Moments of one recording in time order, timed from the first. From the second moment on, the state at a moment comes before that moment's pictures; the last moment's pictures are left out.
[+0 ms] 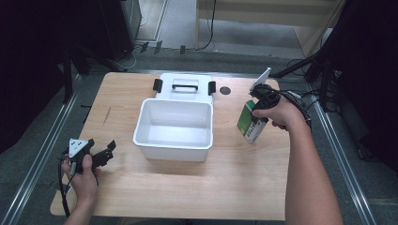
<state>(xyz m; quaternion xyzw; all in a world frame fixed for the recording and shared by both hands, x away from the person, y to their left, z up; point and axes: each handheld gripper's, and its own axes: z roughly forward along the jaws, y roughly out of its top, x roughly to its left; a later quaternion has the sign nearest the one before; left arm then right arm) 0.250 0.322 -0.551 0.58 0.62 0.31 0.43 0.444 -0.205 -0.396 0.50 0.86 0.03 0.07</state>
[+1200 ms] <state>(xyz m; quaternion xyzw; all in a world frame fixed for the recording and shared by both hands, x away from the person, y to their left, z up) 0.251 0.321 -0.551 0.58 0.62 0.31 0.43 0.424 -0.189 -0.372 0.38 0.92 0.03 0.08</state>
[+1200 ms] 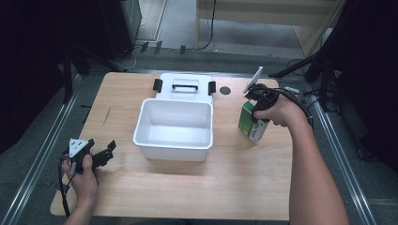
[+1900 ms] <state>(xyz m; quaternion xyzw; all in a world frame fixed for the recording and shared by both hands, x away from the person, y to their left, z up) 0.251 0.321 -0.551 0.58 0.62 0.31 0.43 0.405 -0.178 -0.333 0.32 0.94 0.05 0.09</state>
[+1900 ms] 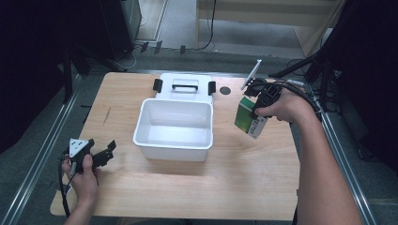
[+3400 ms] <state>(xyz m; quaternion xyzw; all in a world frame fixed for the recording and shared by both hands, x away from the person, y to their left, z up) 0.251 0.322 -0.551 0.58 0.62 0.31 0.43 0.381 -0.136 -0.268 0.21 0.97 0.09 0.09</state>
